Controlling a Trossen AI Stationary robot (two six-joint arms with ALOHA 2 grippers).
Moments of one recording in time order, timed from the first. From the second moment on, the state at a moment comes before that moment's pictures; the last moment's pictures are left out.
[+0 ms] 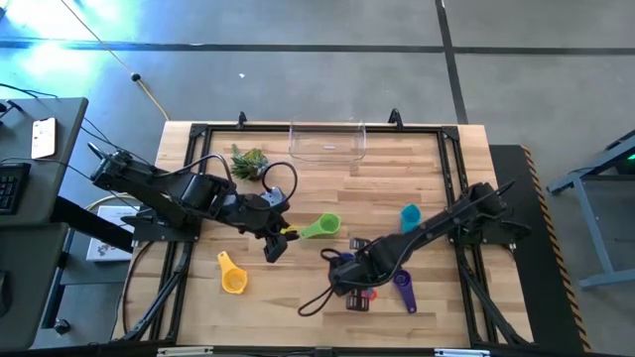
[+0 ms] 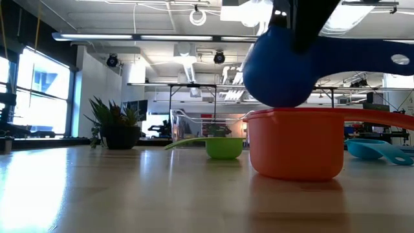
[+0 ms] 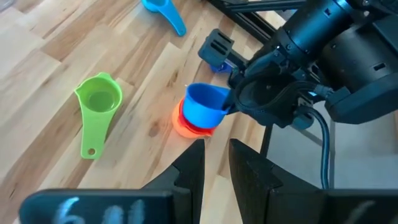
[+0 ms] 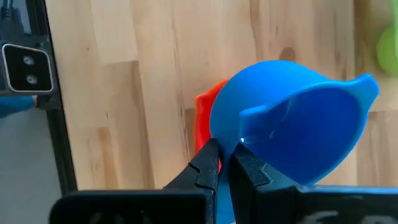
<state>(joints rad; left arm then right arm) -0.33 1.40 1.45 -0.78 -0.17 -0.81 0.47 1.93 1.65 -1.00 0.04 0.57</state>
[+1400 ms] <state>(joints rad) -0.33 1.40 1.45 -0.81 -0.17 -0.81 0.48 1.98 1.65 -1.04 -0.01 0.47</state>
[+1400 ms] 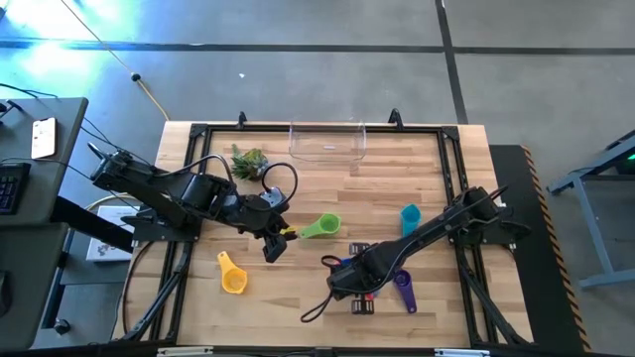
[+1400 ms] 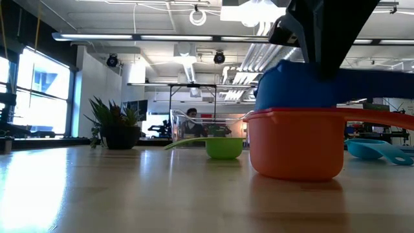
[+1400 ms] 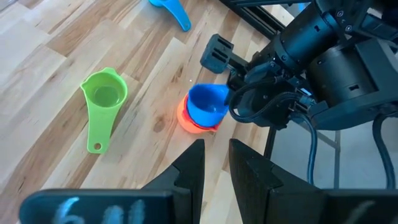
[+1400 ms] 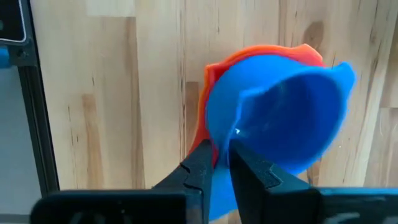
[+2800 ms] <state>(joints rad) -0.33 1.40 1.45 -0.87 -0.17 -0.82 0.46 1.97 1.45 -1.16 -0.02 0.75</state>
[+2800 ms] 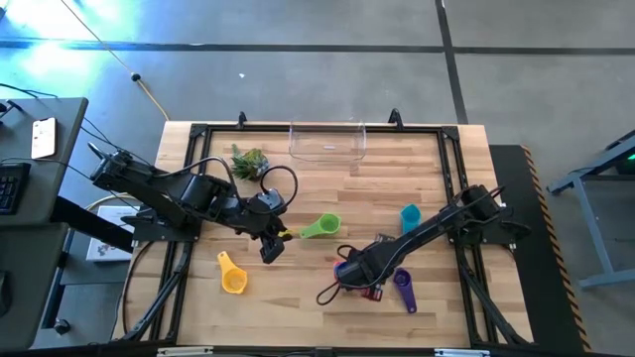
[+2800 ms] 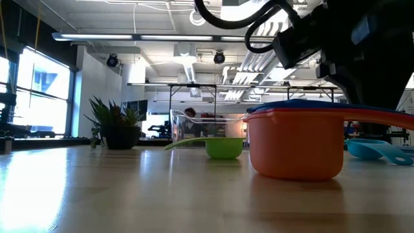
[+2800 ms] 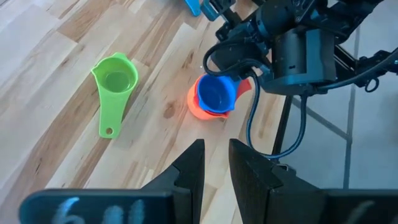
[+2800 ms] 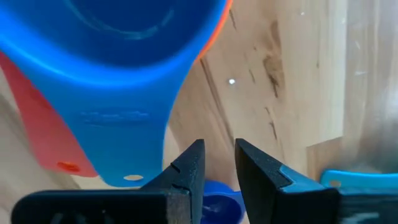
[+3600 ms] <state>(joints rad) -0.34 1.40 1.45 -0.87 -0.12 -0.85 0.47 1.97 1.45 -1.08 -0.18 0.76</state>
